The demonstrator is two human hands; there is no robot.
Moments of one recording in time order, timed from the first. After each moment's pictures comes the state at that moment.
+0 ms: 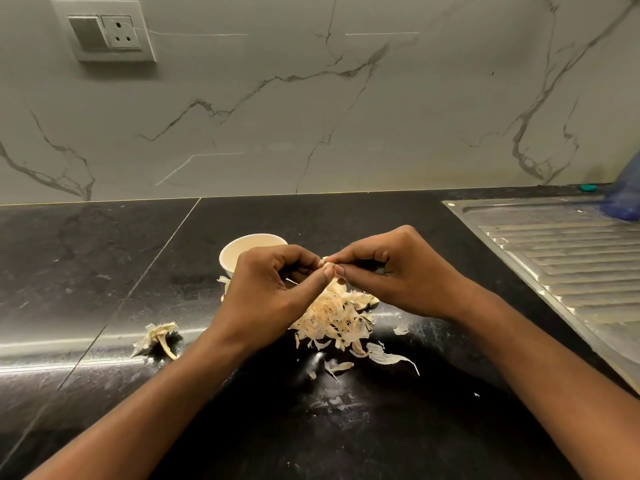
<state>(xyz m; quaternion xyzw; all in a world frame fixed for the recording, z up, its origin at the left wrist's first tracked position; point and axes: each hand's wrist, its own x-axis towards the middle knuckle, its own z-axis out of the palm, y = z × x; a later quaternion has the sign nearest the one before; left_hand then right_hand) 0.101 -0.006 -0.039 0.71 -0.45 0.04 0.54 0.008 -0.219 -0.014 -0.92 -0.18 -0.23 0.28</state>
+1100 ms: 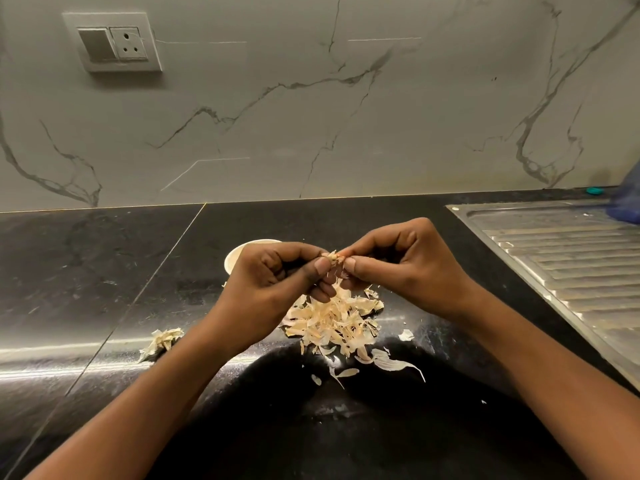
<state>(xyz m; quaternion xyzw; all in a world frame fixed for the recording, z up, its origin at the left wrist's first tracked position) 0.107 -0.002 -0.023 0.62 -0.49 -0.06 0.61 0.001 -0.214 -0.008 -0.82 -0.13 -0.23 0.51</state>
